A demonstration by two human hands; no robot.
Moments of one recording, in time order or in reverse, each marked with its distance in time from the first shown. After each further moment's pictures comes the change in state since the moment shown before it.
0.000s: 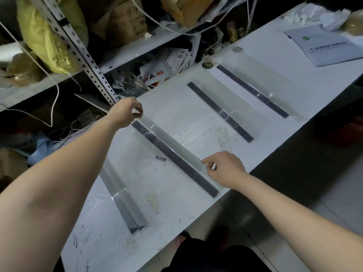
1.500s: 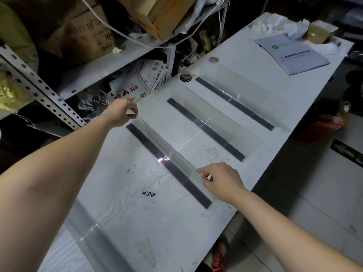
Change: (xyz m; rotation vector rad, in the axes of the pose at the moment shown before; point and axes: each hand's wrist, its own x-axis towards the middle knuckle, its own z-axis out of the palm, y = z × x) left_hand 0.154 -0.034 0.024 -0.047 -0.039 0.235; right_hand 0.062 0.004 -0.015 0.017 0.100 0.160
